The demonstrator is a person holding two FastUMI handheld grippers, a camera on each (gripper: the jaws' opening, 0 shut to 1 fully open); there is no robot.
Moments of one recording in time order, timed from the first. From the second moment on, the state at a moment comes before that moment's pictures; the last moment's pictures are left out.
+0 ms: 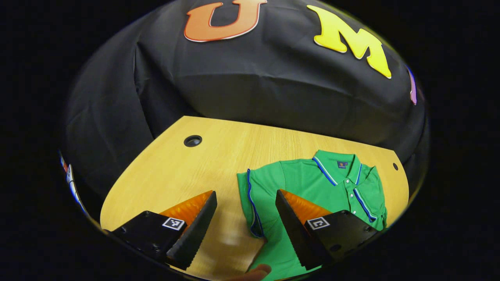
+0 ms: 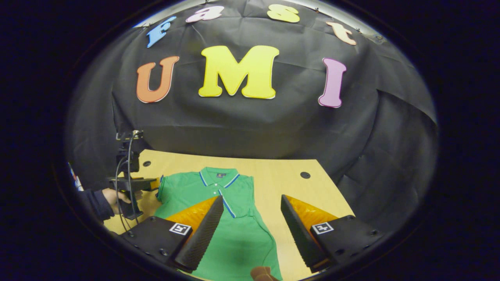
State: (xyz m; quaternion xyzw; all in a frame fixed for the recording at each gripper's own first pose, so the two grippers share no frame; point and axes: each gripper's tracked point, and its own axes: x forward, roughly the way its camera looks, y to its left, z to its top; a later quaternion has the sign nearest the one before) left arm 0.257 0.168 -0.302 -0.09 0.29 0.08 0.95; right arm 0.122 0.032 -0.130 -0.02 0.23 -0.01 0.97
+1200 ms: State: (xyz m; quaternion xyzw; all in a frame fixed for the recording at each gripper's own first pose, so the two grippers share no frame) left arm 0.276 0.172 -0.362 -0.11 0.40 0.11 0.90; right arm 0.105 0.013 -0.171 0.00 0.28 -0.03 0.96
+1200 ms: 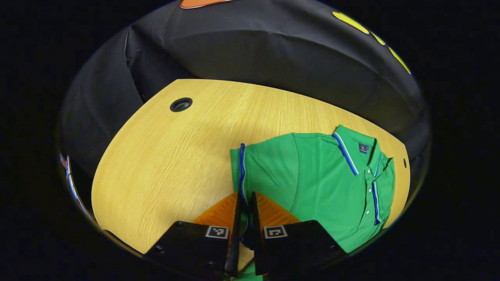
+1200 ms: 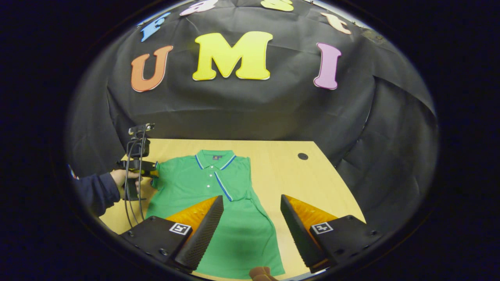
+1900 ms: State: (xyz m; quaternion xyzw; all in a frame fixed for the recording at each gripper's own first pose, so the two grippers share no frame) left arm 0.281 0.163 -0.324 -0.08 0.38 0.10 0.92; right arm 0.082 0.004 -0.167 0.02 0.27 -0.02 0.96
